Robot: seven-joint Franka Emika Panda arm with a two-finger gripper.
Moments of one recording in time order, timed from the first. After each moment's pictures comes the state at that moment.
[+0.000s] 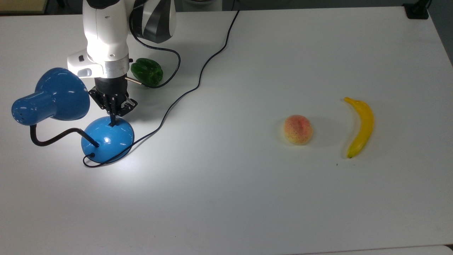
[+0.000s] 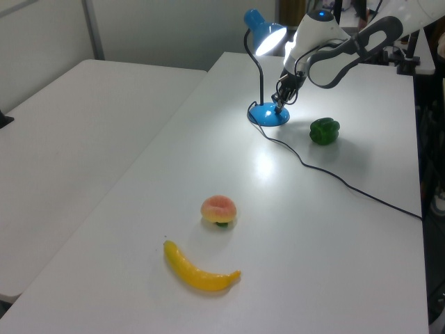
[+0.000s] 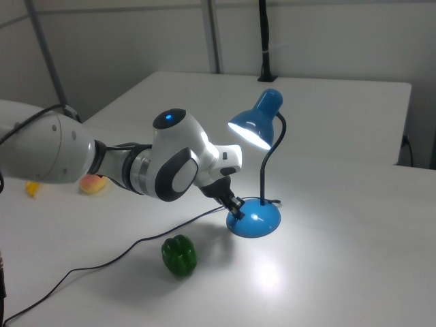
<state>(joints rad) -0.18 0.41 -0.03 -1.88 -0.14 2.67 0.21</state>
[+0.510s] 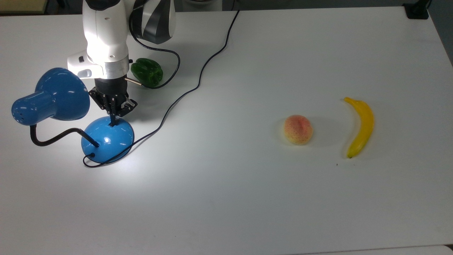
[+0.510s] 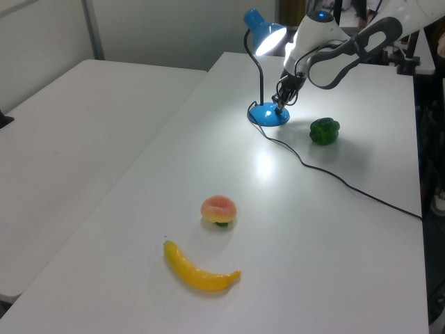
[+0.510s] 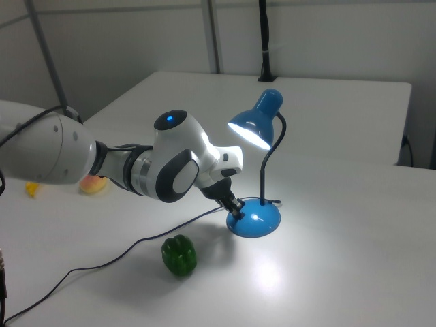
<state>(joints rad) -0.18 0.41 -0.03 -1.88 -0.14 2.67 0.21</state>
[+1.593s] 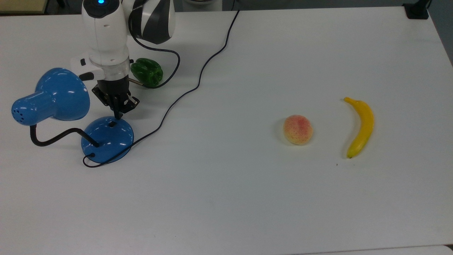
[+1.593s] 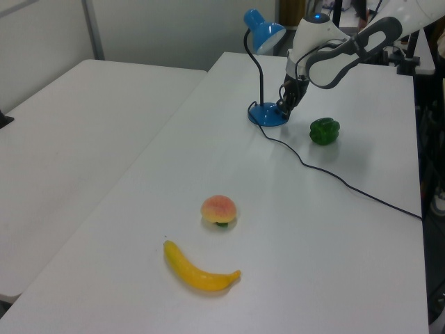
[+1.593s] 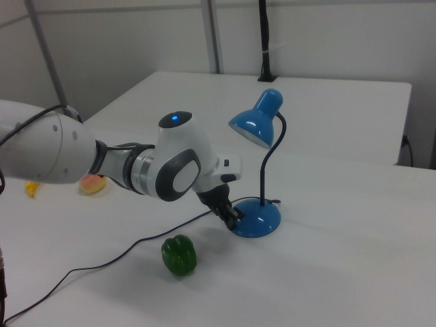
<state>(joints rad) -0.18 0.41 -0.03 -1.88 -0.14 2.55 0.21</state>
